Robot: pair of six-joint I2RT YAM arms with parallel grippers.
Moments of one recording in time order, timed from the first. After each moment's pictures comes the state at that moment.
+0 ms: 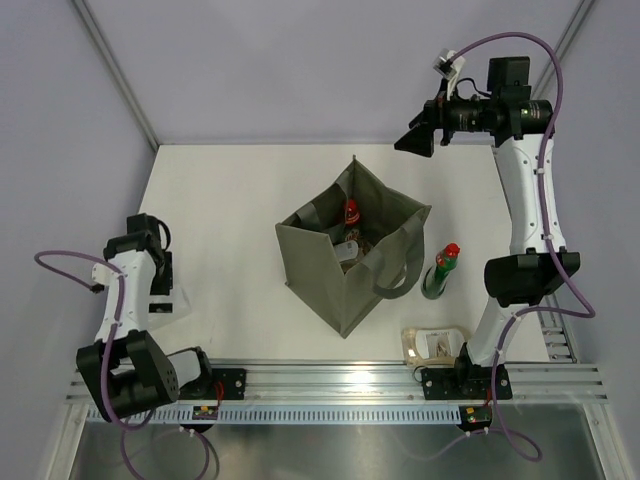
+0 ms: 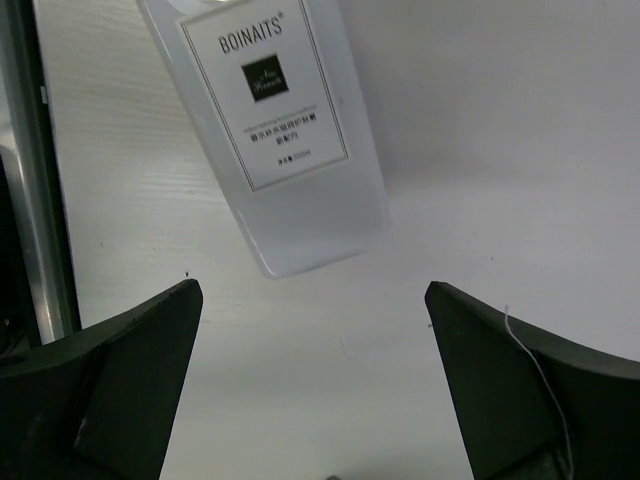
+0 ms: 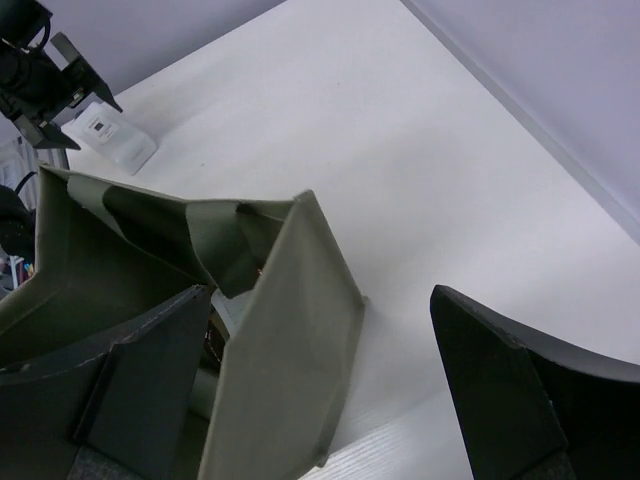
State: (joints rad) left arm 0.26 1.16 0.93 -1.15 -0.38 -1.45; right arm 0.08 1.85 2.30 -1.04 -1.02 -0.37
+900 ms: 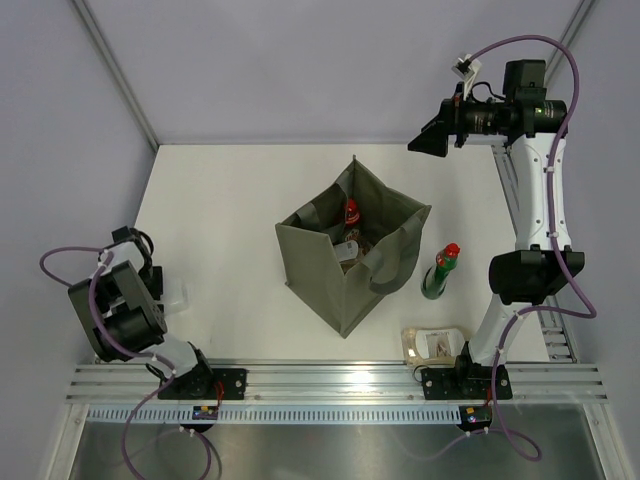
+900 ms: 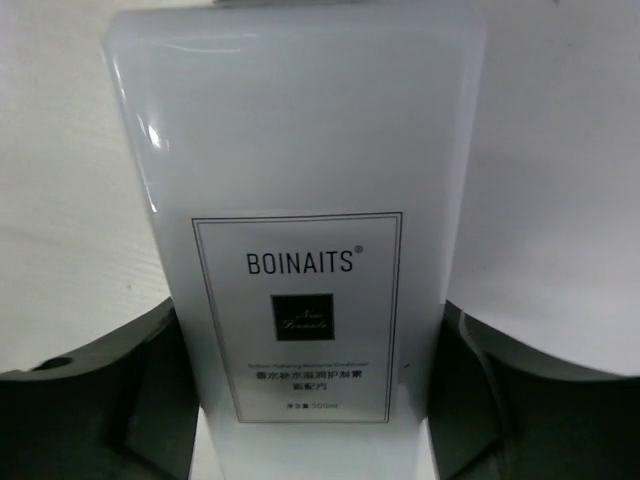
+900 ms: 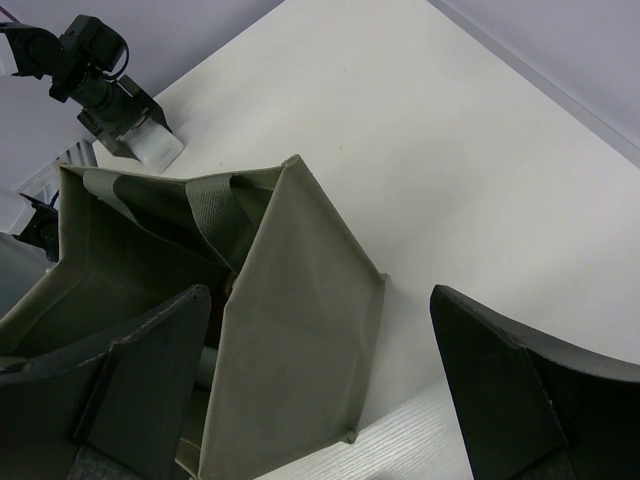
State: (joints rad) left arm 0.52 1.54 0.84 -0.79 -0.34 -1.31; right arm -0.04 1.88 2.30 -1.12 -1.10 -0.34
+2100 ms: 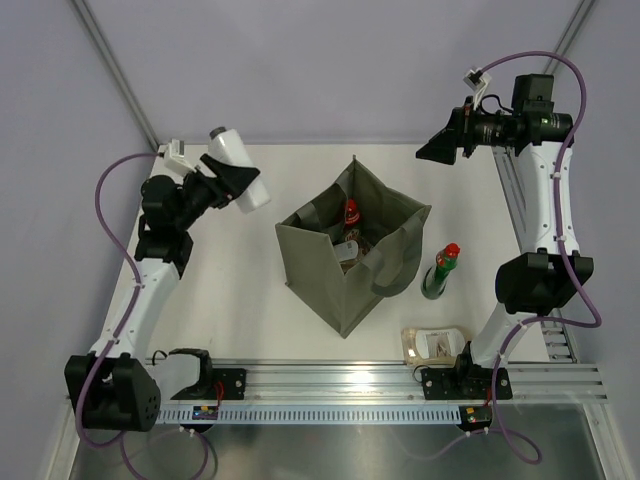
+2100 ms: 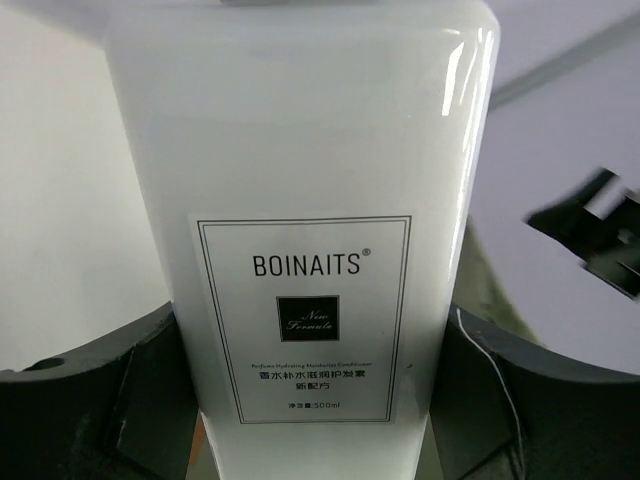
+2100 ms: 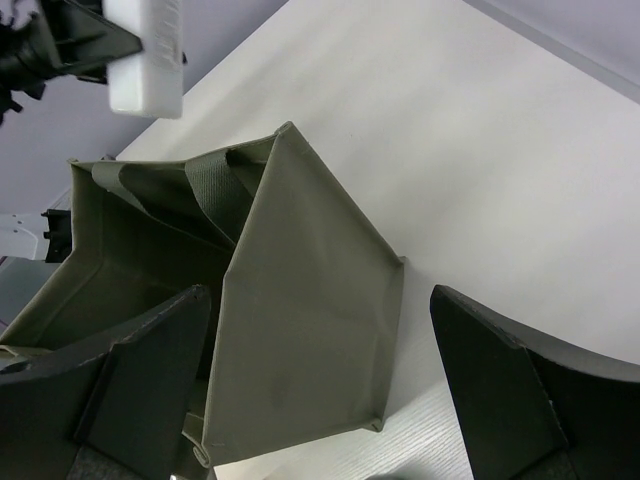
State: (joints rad) left arm 0.00 1.11 0.81 0.20 0.49 -0.88; right arm -0.11 1.80 2.09 -1.04 -1.15 -0.30
